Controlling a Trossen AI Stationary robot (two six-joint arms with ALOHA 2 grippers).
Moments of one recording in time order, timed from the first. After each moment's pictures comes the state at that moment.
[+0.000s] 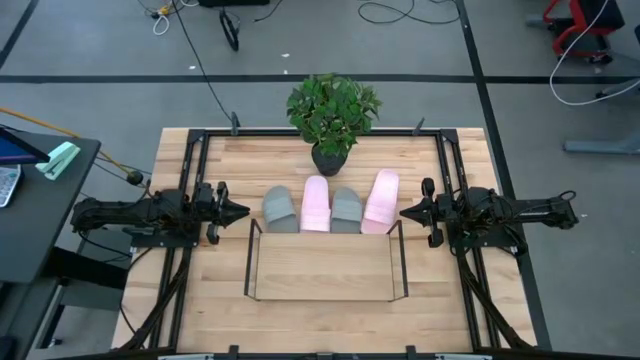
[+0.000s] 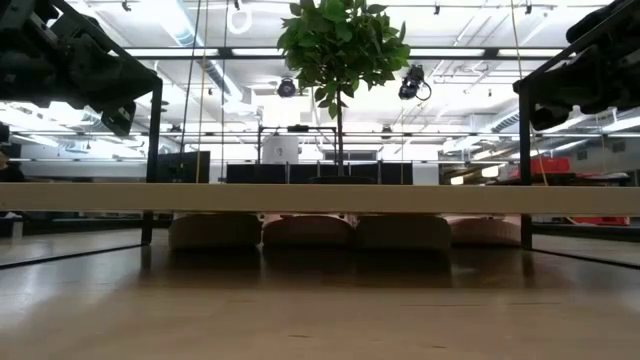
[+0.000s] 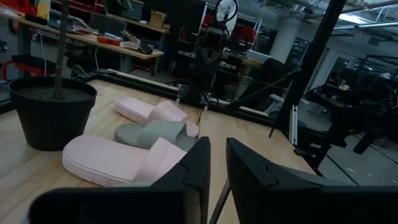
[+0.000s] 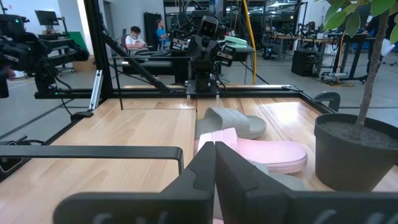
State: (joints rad) left arm -0.04 0.01 0.01 0.05 -0.08 -0.30; right arm 0.04 0.01 0.04 -0.06 0.02 0.03
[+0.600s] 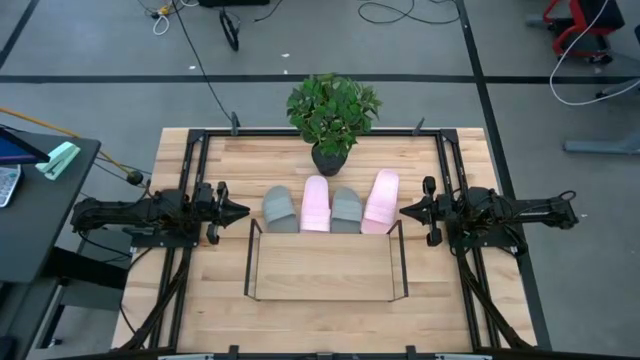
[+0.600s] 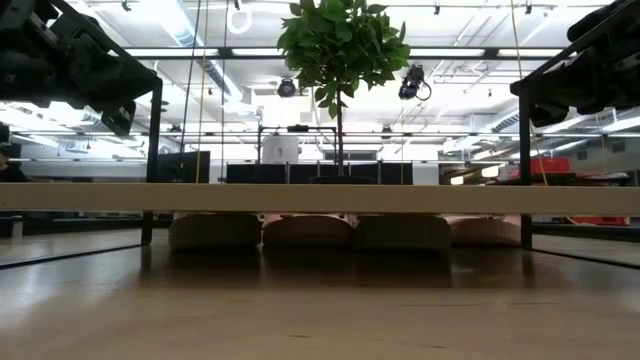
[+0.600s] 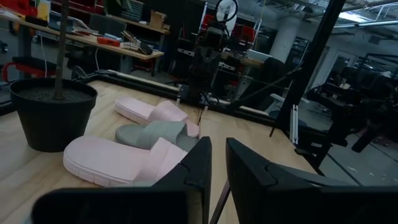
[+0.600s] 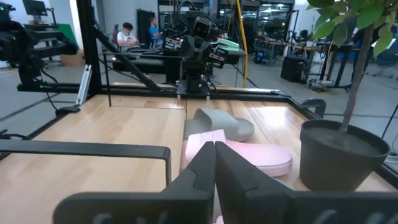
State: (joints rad) left arm -0.04 0.01 0.01 0.05 -0.08 -0.29; right arm 0.04 0.01 0.04 -0.06 0.05 -0.03
